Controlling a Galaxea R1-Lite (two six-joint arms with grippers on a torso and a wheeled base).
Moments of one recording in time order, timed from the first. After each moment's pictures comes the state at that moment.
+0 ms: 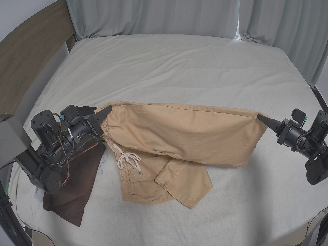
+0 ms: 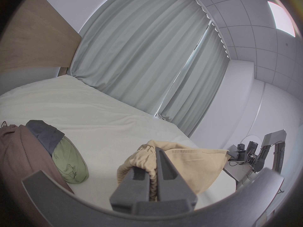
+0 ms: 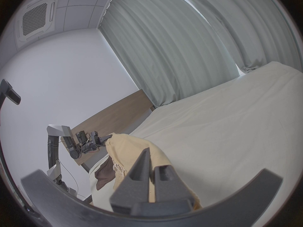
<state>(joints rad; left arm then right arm) -0.21 1.99 -0.60 -1.55 -0.35 -0.42 -0.01 1.84 -0.44 -1.54 0.80 0.42</state>
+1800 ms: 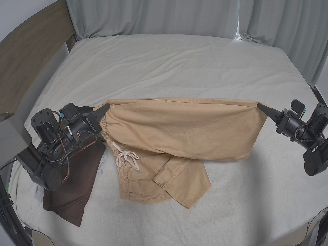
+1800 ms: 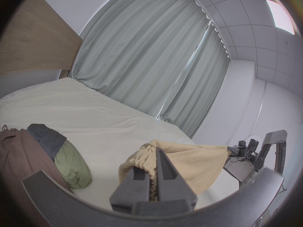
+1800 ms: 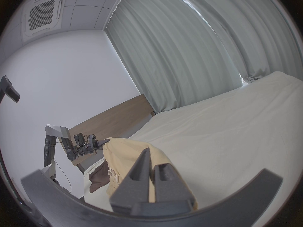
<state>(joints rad) -0.18 2.01 -0.63 -1.55 -0.35 -0.42 -0.03 1.88 -0.56 -1.54 0.80 0.42</state>
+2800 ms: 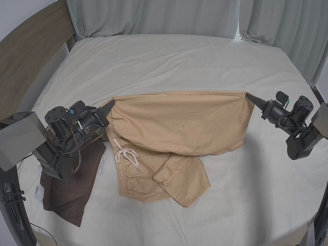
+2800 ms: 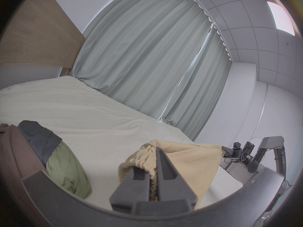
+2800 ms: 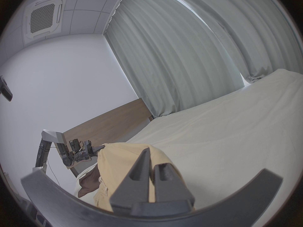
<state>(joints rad) -0.16 2.18 -0.83 -1.55 -0.35 -0.45 -0.03 2.15 -0.92 -1.54 0.79 0.48</state>
